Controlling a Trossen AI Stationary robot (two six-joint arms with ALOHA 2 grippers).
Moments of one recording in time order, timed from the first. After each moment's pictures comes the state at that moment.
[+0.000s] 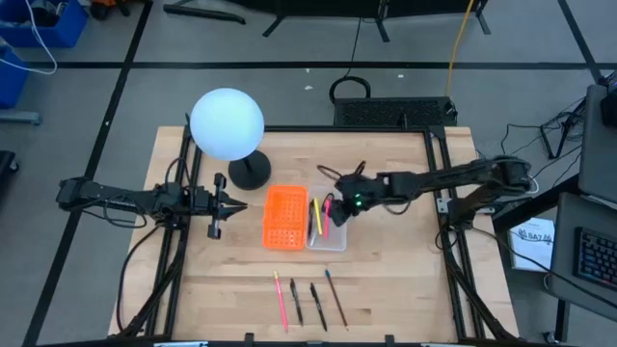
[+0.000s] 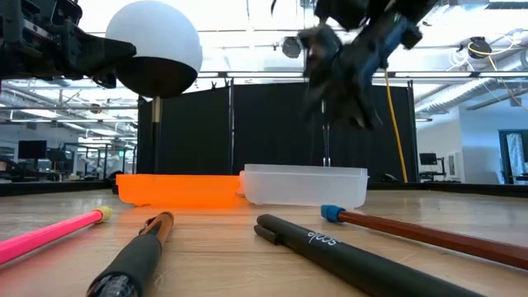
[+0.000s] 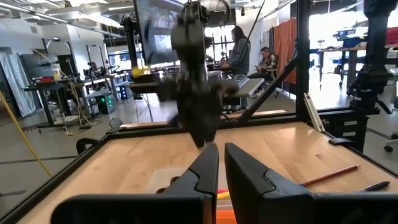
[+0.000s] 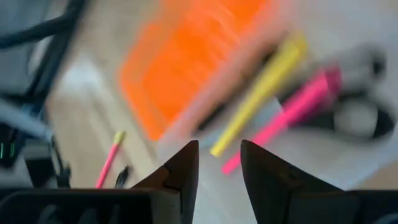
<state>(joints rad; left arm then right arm) -0.08 0.37 0.02 0.46 -0.03 0.10 -0.04 1.51 0.92 -0.21 -0.10 0.90</state>
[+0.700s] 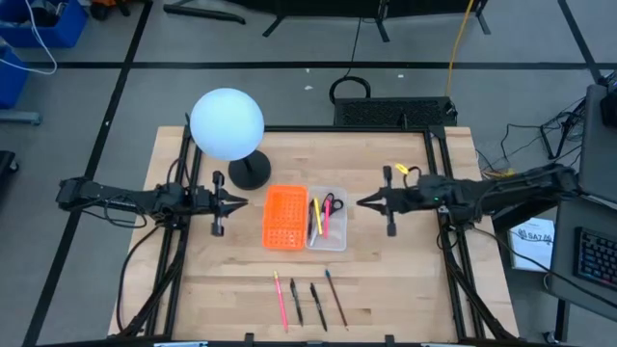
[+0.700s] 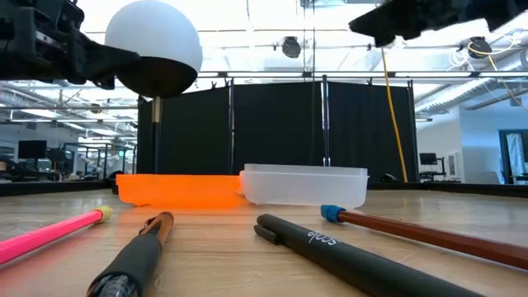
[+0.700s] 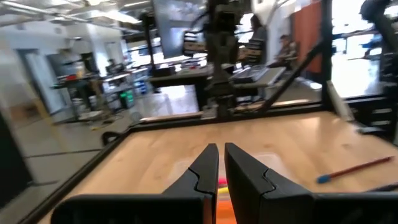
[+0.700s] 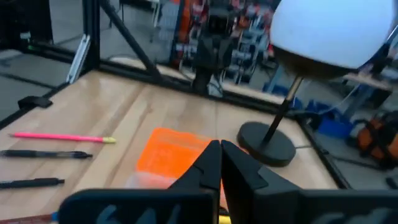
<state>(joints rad) -0.08 0.37 0.02 0.43 -0.11 0.15 0.08 0.87 0.50 0.21 0.08 -0.23</state>
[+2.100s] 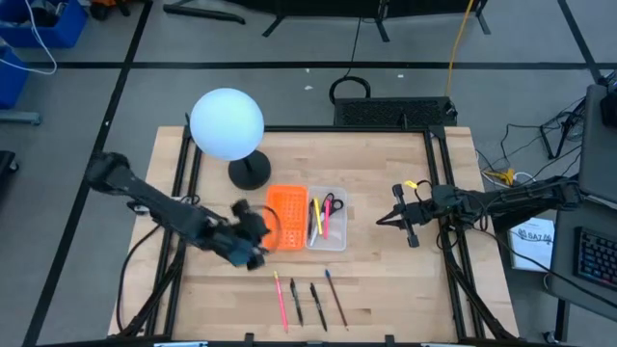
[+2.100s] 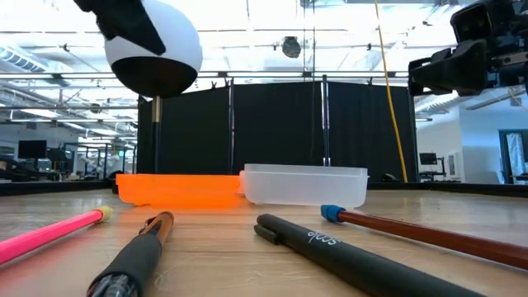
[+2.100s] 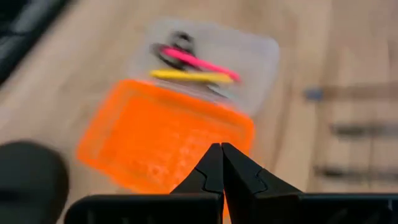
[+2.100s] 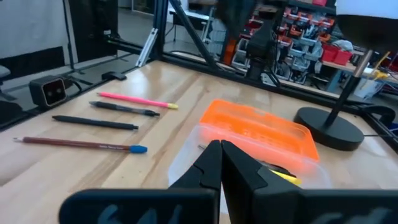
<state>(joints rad) -0.49 1.35 1.05 -0.68 -0.55 -0.62 0.05 0.53 0.07 0.34 -0.19 -0.21</state>
